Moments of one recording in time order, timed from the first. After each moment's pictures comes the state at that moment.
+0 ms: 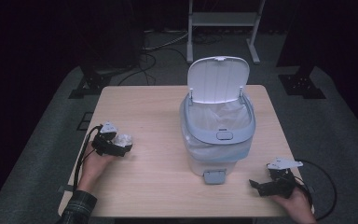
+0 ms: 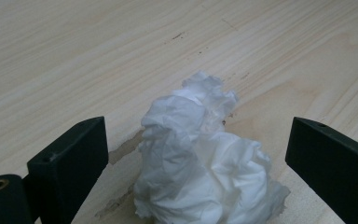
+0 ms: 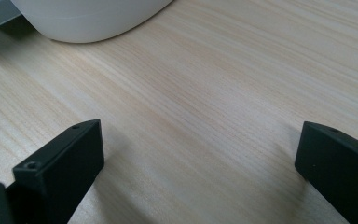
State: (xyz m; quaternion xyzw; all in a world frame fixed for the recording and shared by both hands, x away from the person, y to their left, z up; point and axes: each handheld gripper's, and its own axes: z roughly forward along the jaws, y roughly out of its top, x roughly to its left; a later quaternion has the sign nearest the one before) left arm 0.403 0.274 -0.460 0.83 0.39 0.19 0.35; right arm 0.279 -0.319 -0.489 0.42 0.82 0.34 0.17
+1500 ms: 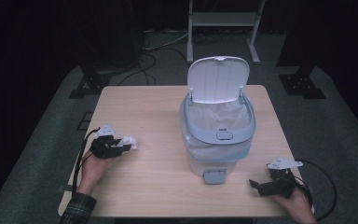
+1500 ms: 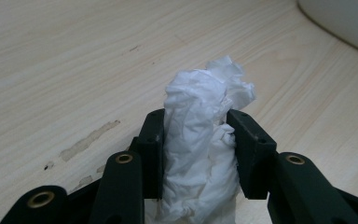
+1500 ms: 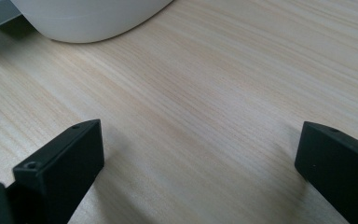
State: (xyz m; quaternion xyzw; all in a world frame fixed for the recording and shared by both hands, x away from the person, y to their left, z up) left arm 0.380 0.271 -0.443 0.82 0.38 0.14 0.41; right arm 0.279 -0.319 -0.489 0.42 0.82 0.34 0.17
